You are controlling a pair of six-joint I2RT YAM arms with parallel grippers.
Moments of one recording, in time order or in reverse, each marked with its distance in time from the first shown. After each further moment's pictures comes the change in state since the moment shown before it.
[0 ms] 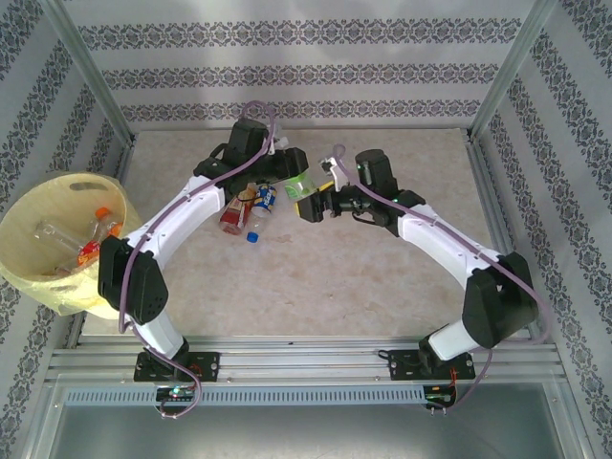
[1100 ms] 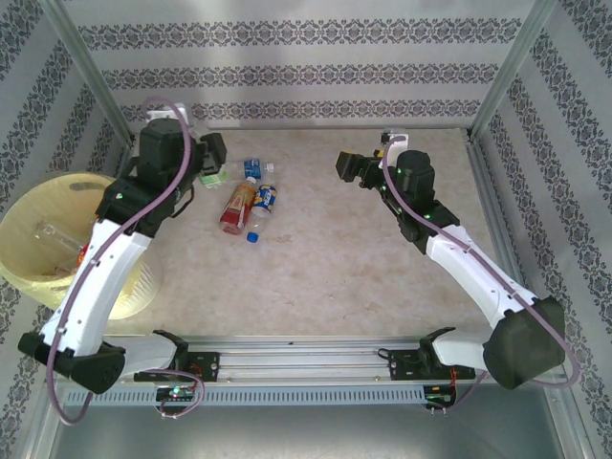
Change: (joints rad) left arm 0.076 -0.459 0.076 -0.368 -0.618 0.272; right arm -0.083 -0.215 -0.125 0.256 0.591 0.205
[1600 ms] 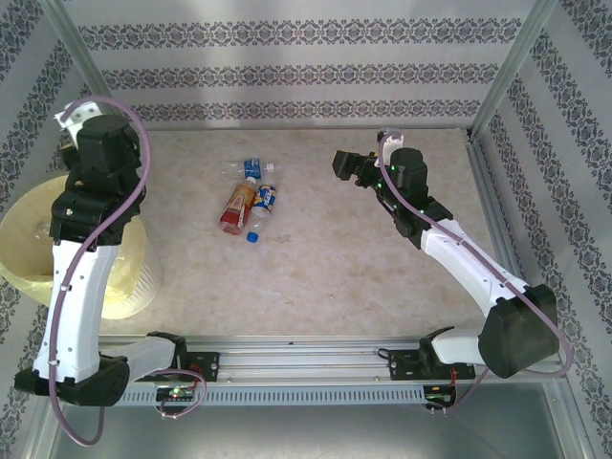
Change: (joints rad) left arm 0.254 -0.071 0.082 -0.098 -0.538 0.206; right arm 0.000 0.051 0.016 0.005 -0.009 0.051
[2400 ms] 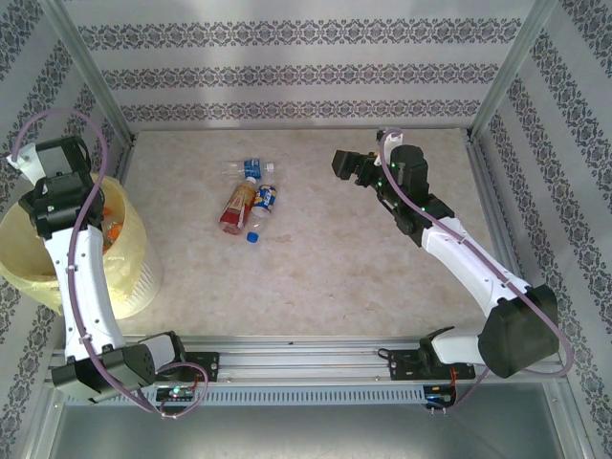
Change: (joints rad) left arm 0.498 0.028 -0.205 -0.045 0.244 -0.110; right arm -0.002 0.003 0.031 -0.055 -0.023 0.000
